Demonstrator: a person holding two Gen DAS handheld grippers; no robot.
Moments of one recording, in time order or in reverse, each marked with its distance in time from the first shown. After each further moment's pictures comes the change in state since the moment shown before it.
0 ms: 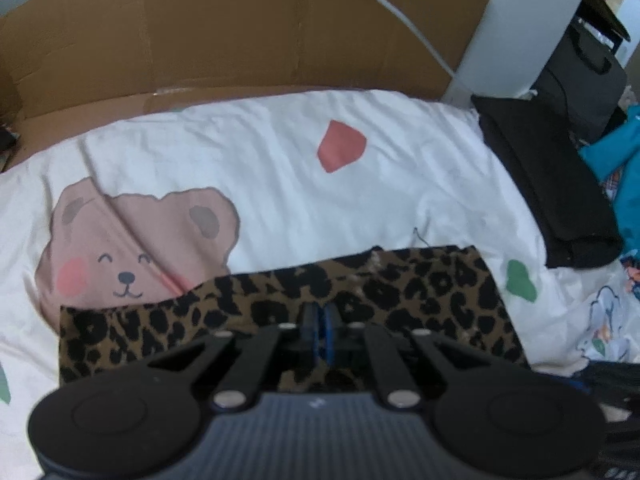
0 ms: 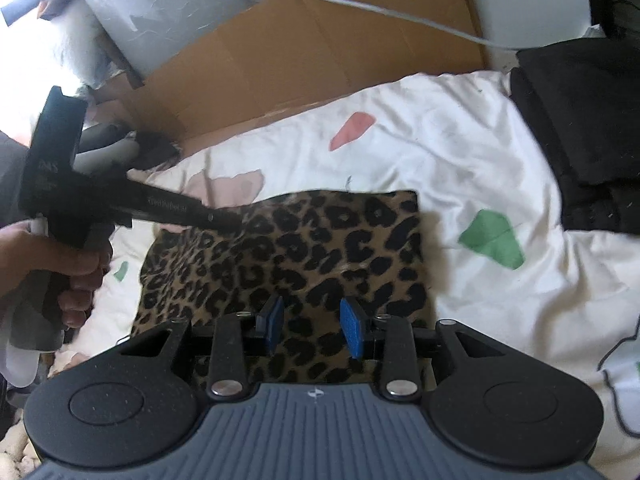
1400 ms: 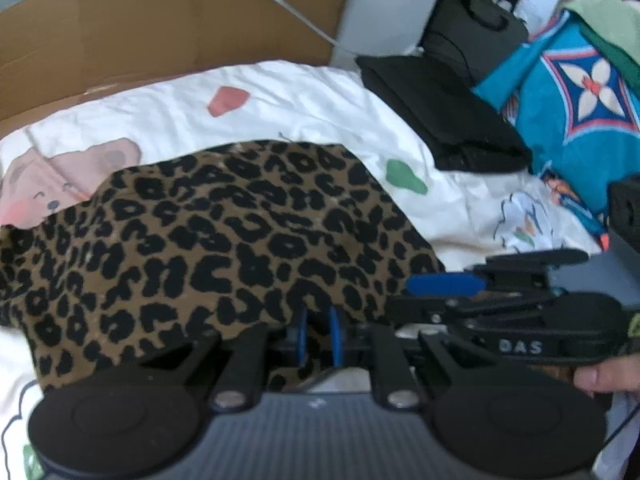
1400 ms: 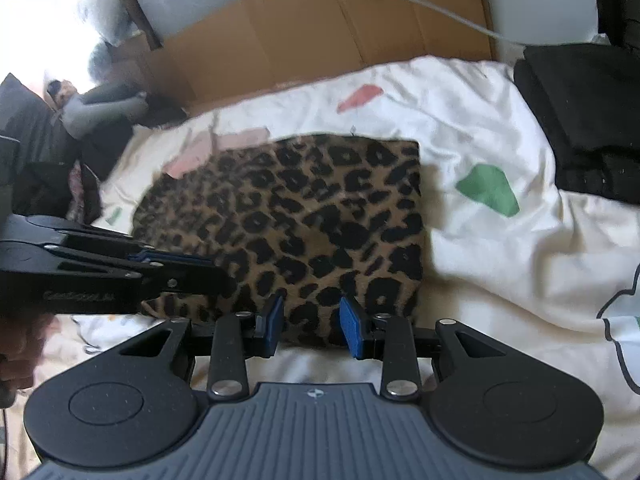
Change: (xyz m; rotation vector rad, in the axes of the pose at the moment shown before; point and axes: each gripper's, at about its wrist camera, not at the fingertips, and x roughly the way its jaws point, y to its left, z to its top) left arm -0.025 -0.064 -0.115 0.154 -0.074 -0.152; right arm 0.000 -0.004 -0.050 -0.127 0.017 -0.047
